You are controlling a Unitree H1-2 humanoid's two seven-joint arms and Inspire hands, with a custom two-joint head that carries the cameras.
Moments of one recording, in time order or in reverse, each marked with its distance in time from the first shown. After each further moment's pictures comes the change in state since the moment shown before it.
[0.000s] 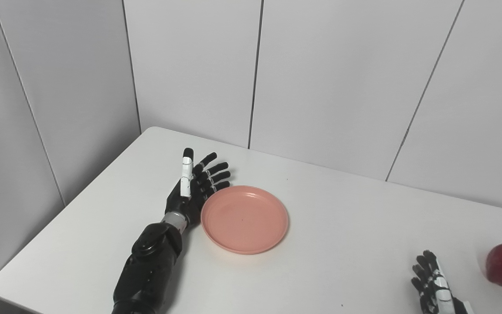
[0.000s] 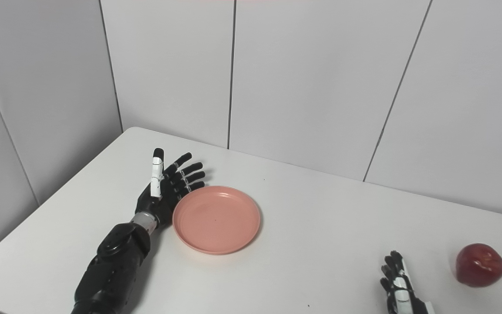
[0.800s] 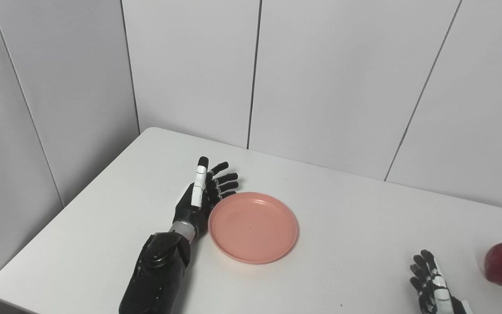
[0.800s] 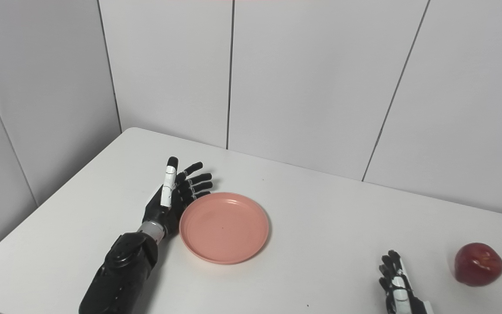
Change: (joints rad) left arm 0.057 -0.042 -0.063 -0.127 0.106 0.037 0.089; right arm -0.002 0.003 0.000 0.004 -0.004 -0.001 0.001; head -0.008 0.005
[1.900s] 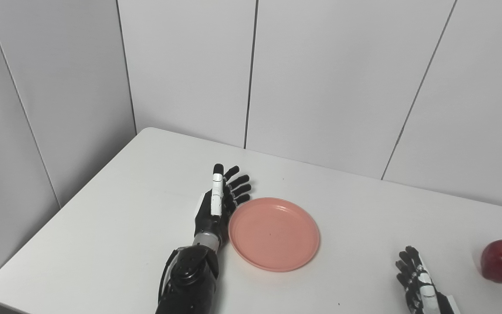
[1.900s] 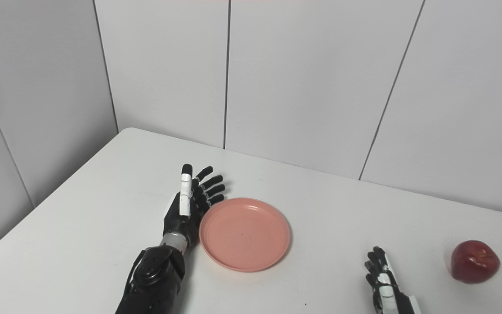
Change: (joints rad) left arm 0.019 -0.177 -0.002 -0.040 0.066 -0.049 0.128; right arm 0.000 0.019 0.027 -0.011 -0.015 0.000 0.001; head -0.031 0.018
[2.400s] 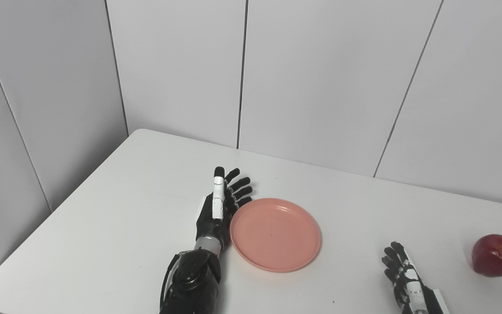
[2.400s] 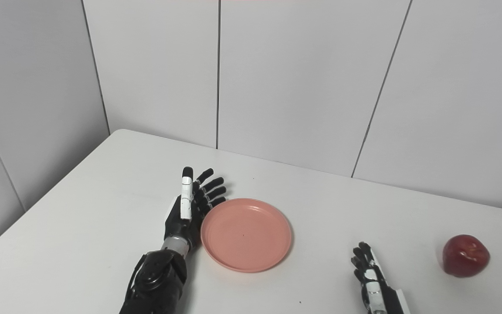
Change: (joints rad) left arm 0.007 -0.026 -0.019 -0.012 0.000 0.007 -0.002; right arm 0.001 0.023 0.011 -0.005 -0.031 0.000 -0.007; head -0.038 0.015
